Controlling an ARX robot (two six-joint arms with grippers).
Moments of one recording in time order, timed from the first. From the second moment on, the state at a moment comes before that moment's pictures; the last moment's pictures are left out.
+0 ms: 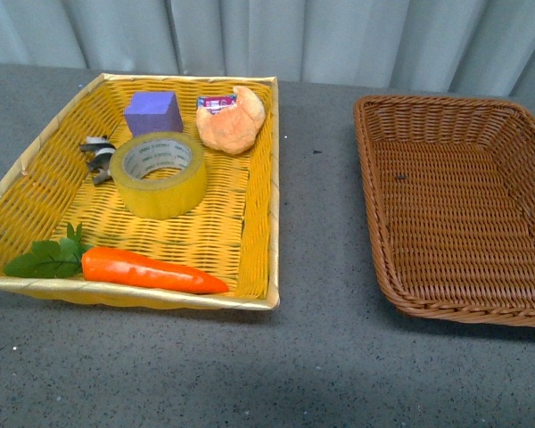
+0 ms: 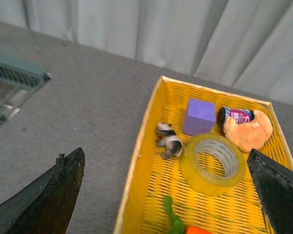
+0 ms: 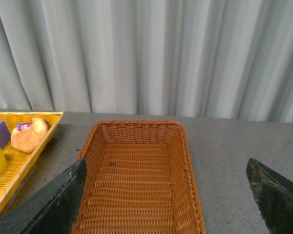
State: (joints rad) left arm -0.01 1.00 0.33 0.43 -0.21 -0.17; right arm 0.00 0.00 0.01 0.00 0.00 -0.01
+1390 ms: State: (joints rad) left arm -0.11 2.11 1.21 -0.15 -0.10 -0.45; right arm 0.00 0.00 0.01 0.00 0.00 -0.01
